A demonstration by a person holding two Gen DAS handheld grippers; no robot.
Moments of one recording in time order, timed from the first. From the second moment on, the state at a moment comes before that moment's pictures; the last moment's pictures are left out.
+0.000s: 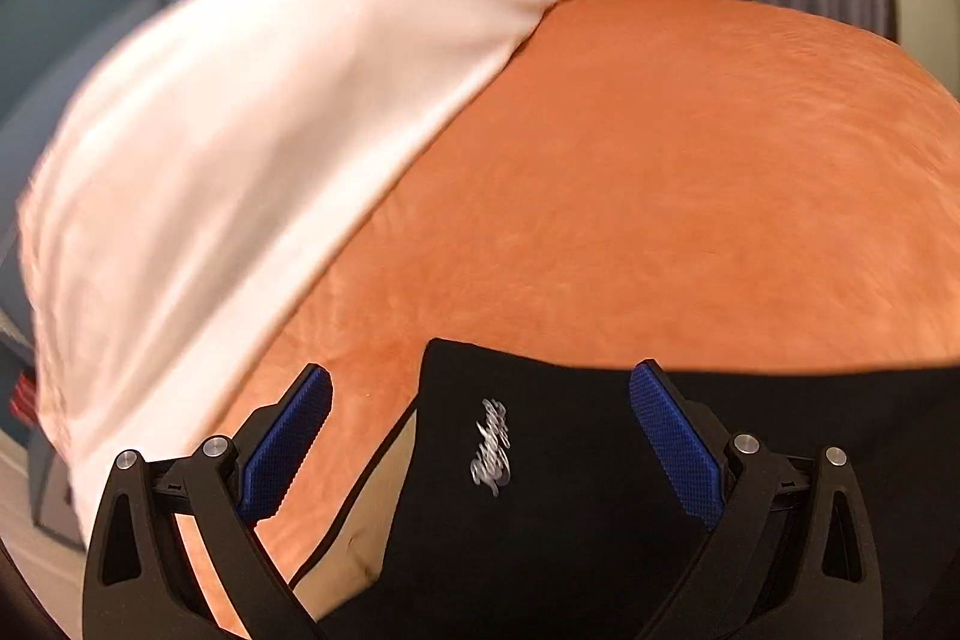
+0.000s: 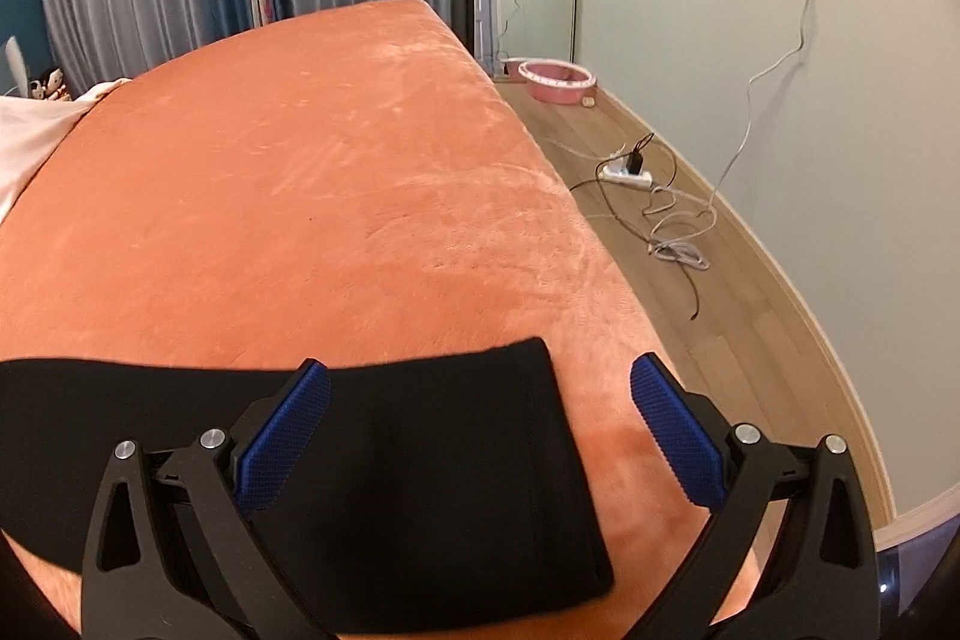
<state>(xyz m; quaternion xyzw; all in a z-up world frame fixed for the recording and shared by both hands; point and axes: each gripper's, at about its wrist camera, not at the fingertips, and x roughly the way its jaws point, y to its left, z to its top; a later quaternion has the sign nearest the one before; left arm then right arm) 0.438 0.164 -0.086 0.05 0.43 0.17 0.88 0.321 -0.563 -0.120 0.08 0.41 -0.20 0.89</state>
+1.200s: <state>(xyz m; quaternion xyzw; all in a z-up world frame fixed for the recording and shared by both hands) 0.492 0.242 -0.155 -0.14 0.56 0.07 0.81 0.349 -0.585 -0.153 0.14 0.46 -0.15 0.86</state>
